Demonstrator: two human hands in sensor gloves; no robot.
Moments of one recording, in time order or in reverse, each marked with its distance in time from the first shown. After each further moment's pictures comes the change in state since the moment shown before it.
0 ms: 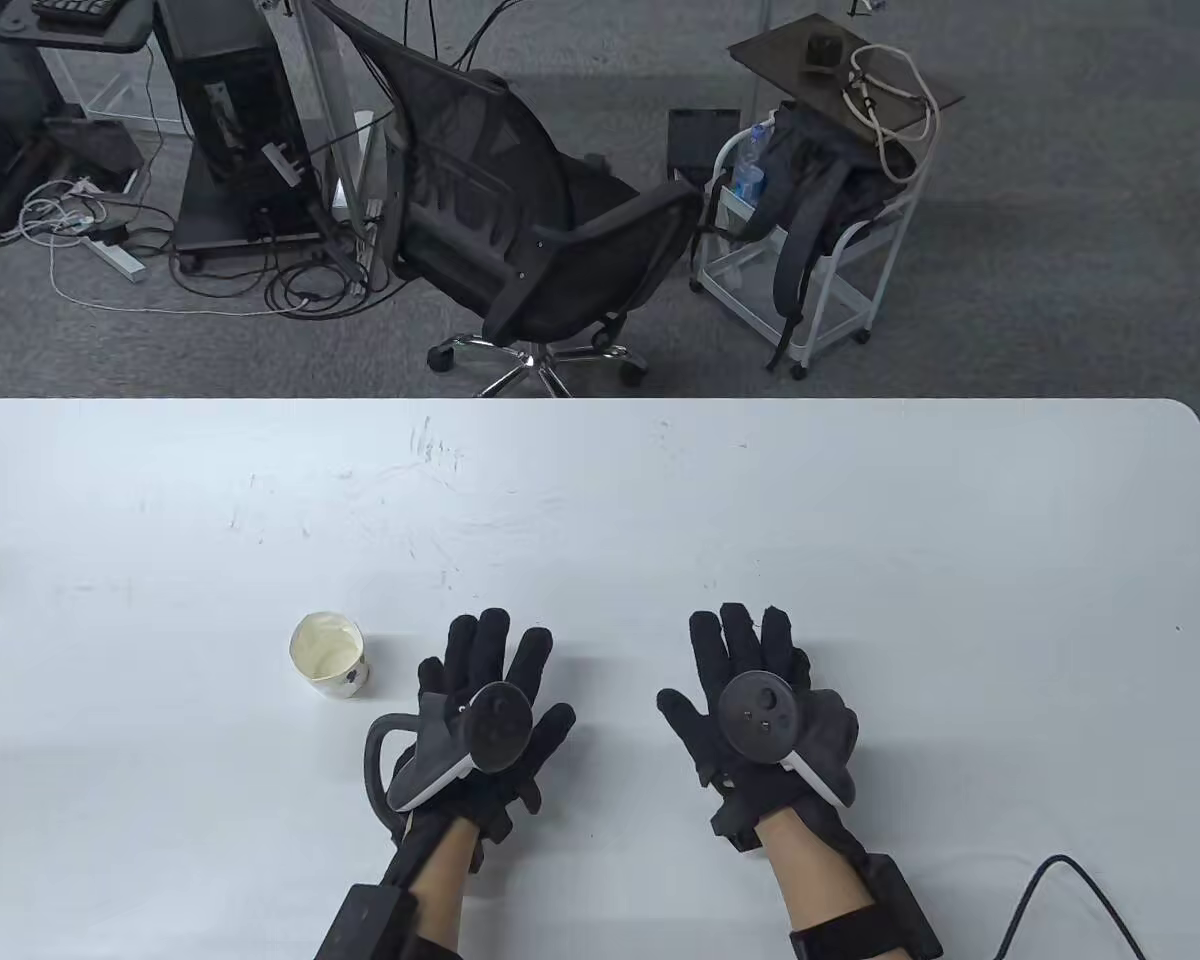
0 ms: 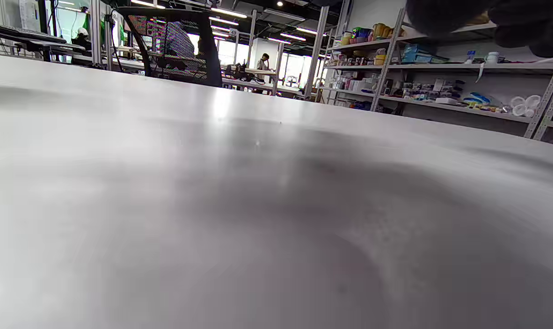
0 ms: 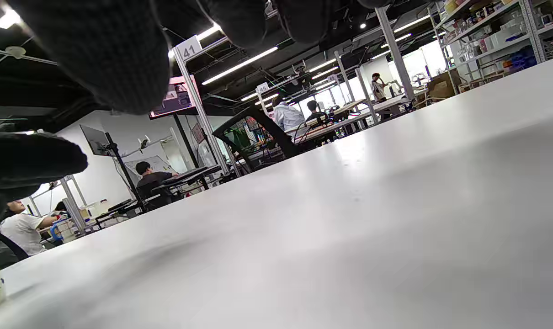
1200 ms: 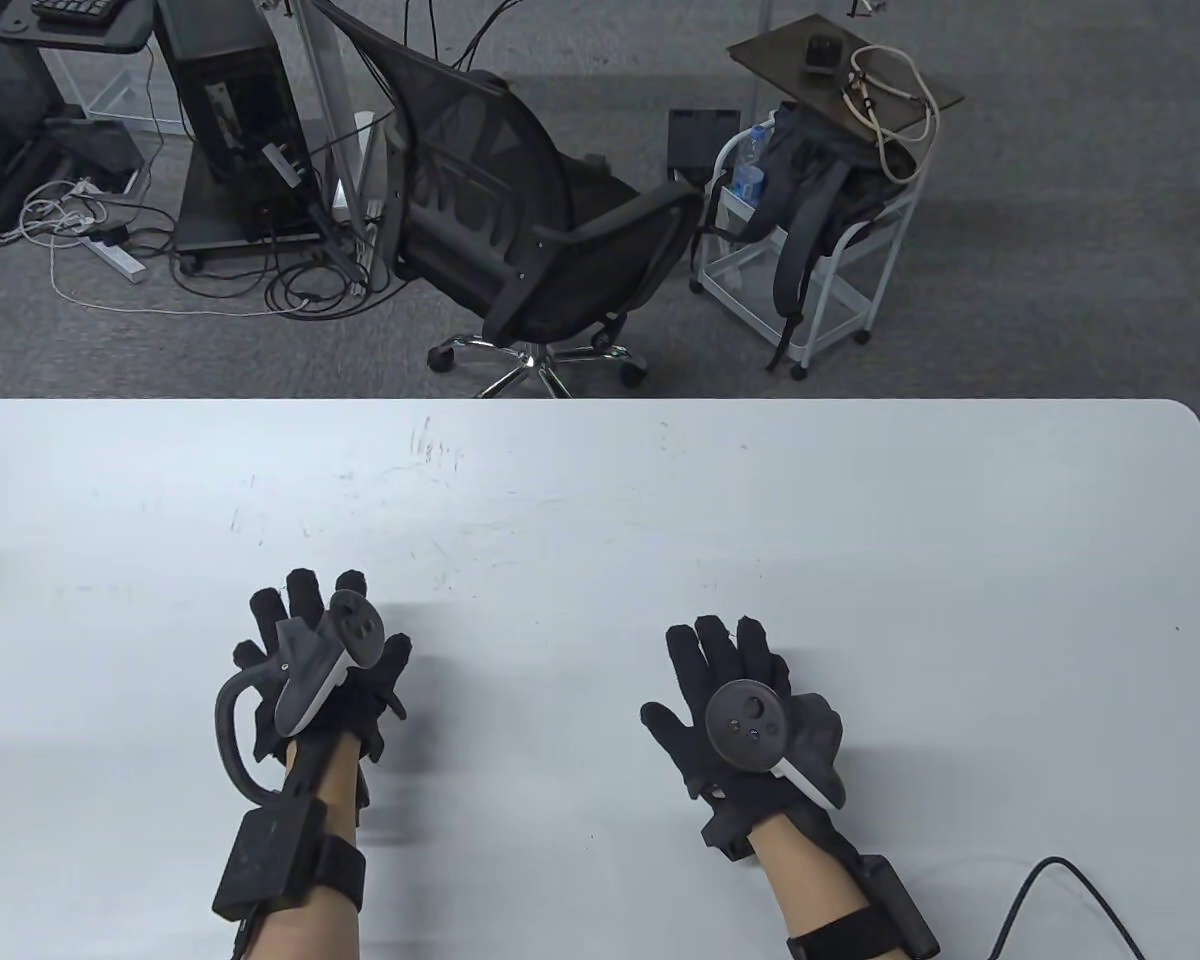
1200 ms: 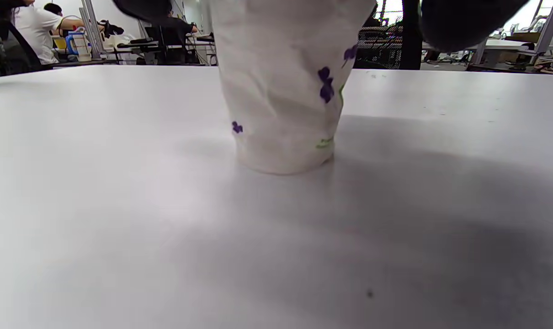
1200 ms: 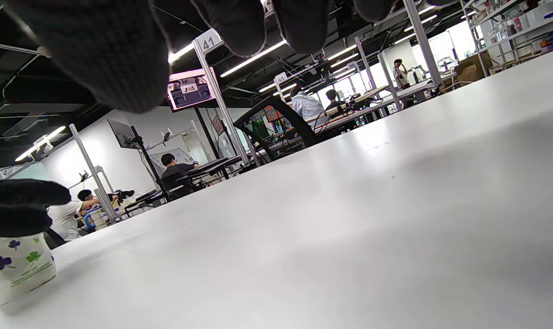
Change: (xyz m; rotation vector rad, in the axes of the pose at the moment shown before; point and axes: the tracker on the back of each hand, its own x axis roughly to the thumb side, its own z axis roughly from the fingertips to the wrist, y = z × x) left_hand -0.128 0.042 -0.019 -0.093 0.592 -0.073; right_hand 0.011 0.008 0.003 0.039 -0.068 -0.025
